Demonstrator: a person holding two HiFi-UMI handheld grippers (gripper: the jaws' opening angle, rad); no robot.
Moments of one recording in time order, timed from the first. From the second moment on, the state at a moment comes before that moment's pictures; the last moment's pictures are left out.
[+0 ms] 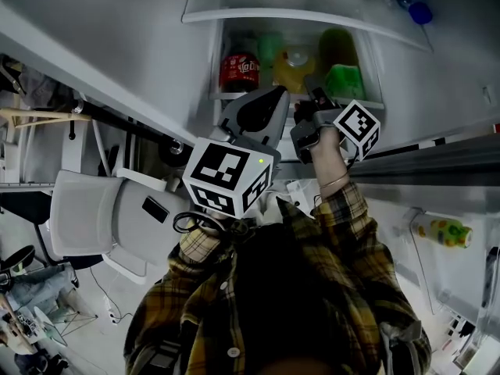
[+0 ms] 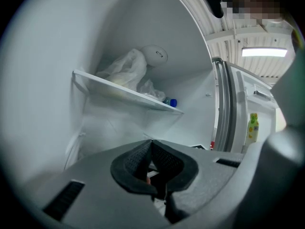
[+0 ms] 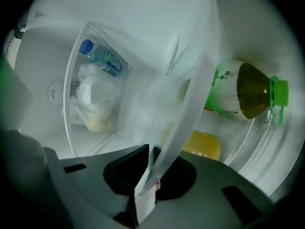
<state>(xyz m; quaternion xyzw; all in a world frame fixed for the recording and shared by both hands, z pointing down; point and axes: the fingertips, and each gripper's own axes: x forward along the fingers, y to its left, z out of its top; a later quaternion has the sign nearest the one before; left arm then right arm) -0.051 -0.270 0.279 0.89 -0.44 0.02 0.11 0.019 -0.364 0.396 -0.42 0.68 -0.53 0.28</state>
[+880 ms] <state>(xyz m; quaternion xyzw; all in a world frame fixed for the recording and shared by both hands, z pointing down) -0.045 -0.238 0.282 0.91 -0.40 0.02 0.13 0.022 -0.320 0.398 -0.42 0.69 -0.53 0.27</state>
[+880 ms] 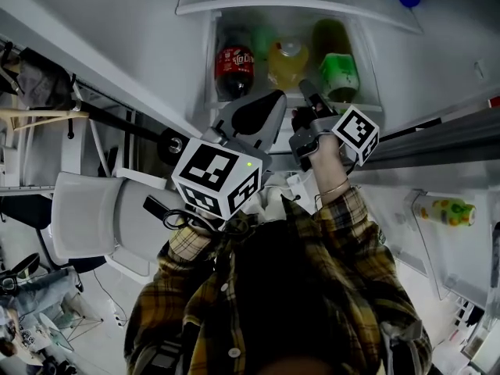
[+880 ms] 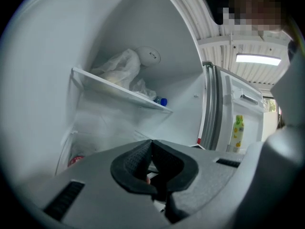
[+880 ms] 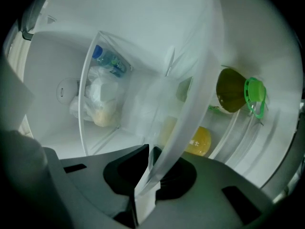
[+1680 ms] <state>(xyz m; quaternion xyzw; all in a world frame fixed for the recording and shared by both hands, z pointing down) -0.037 -0.213 0.281 0.92 -0.36 0.01 0.13 0.024 -0.274 0.396 -0.41 0.68 -0.54 0.28</state>
